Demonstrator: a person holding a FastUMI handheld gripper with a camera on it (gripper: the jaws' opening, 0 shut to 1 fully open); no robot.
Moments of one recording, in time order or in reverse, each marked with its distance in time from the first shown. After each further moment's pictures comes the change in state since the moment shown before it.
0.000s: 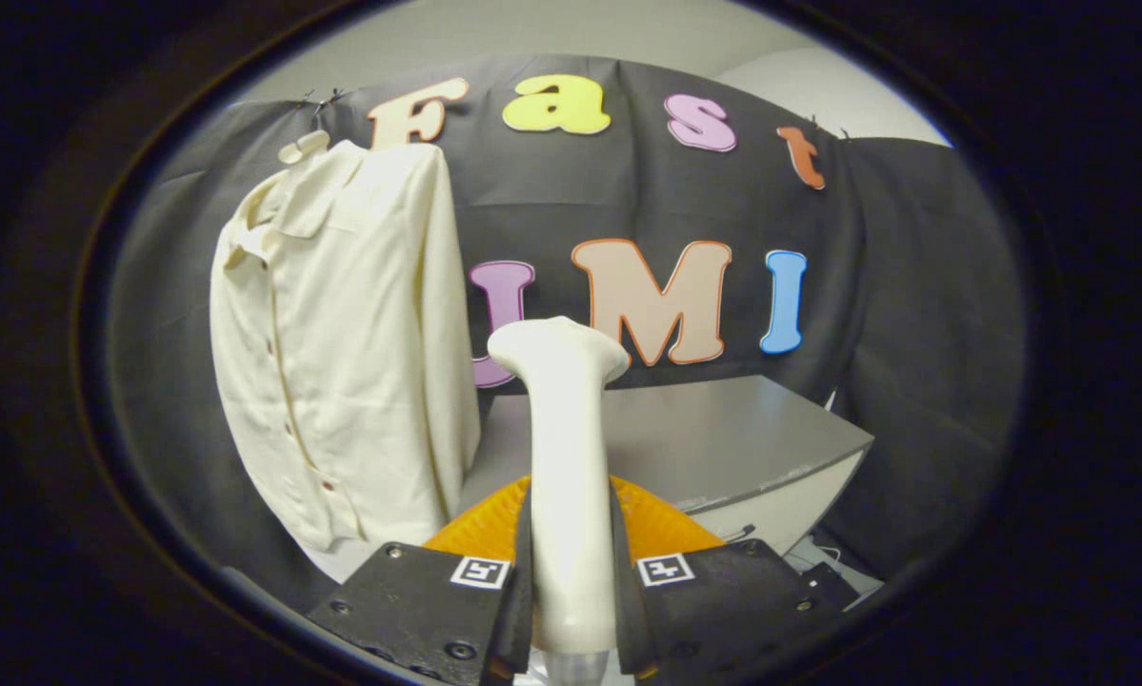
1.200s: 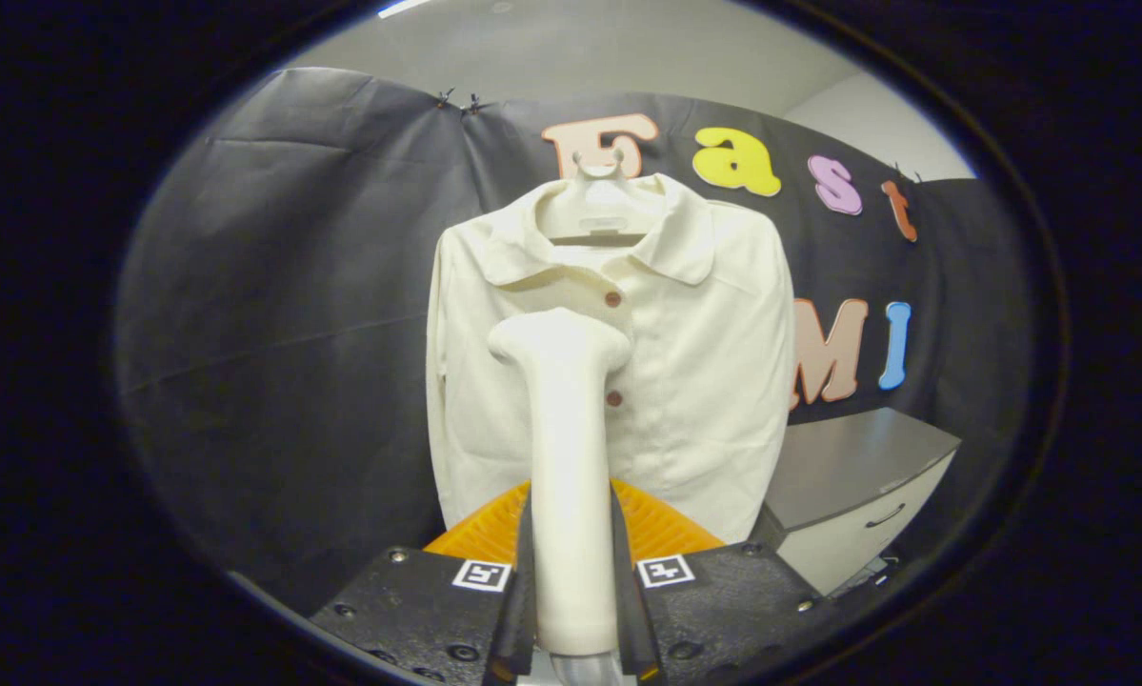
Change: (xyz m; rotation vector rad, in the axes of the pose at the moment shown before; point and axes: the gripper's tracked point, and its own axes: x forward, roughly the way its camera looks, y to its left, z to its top) arm -0.034 0.325 -0.003 -0.055 -0.100 0.234
